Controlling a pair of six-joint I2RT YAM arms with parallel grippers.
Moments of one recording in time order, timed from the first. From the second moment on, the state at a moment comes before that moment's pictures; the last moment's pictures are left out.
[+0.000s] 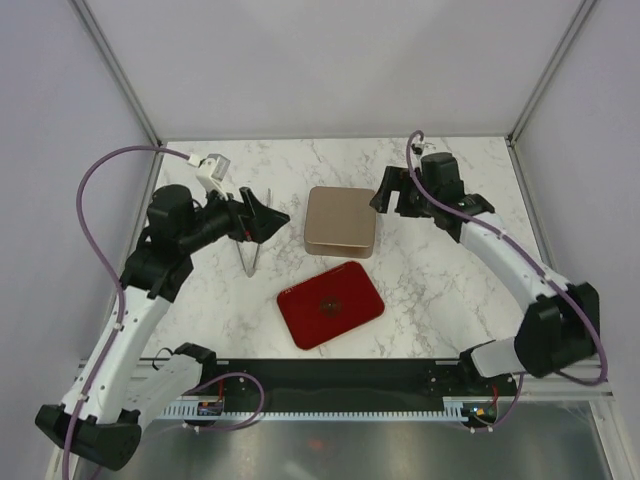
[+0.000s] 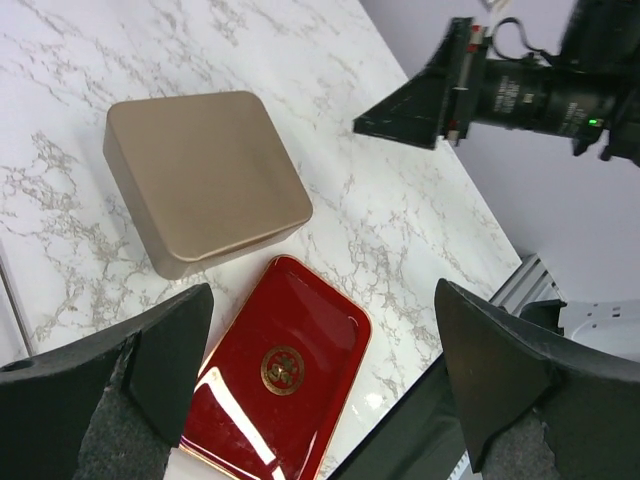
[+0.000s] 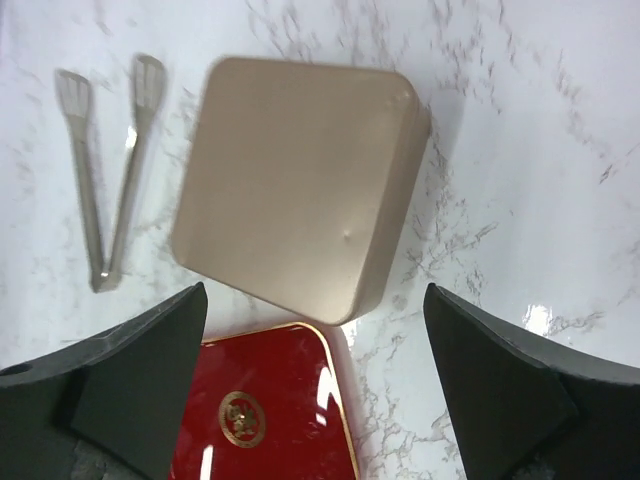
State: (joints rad) left arm -0.32 0.91 1.05 -0.40 0.45 -0.42; right arm 0.34 1.46 1.15 -0.35 -0.14 0.44
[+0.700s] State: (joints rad) left arm -0.32 0.63 1.00 -0.40 0.41 -0.40; right arm 0.35 0.80 1.06 -0.57 0.02 0.45
